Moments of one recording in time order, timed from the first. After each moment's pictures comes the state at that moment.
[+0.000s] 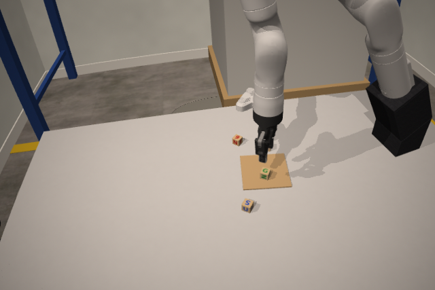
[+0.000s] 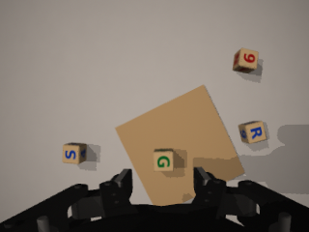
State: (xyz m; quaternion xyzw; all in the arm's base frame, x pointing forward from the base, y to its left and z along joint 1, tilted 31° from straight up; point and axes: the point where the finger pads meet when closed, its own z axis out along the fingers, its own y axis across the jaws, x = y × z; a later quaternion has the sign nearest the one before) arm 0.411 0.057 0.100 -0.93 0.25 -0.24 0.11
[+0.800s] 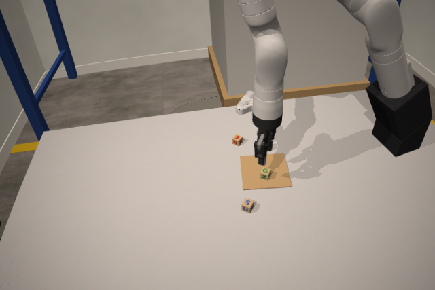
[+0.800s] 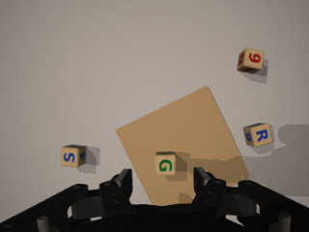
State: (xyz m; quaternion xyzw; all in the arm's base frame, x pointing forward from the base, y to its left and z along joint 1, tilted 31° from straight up) arm 0.418 0.059 0.094 -0.93 0.25 -0.24 0.11
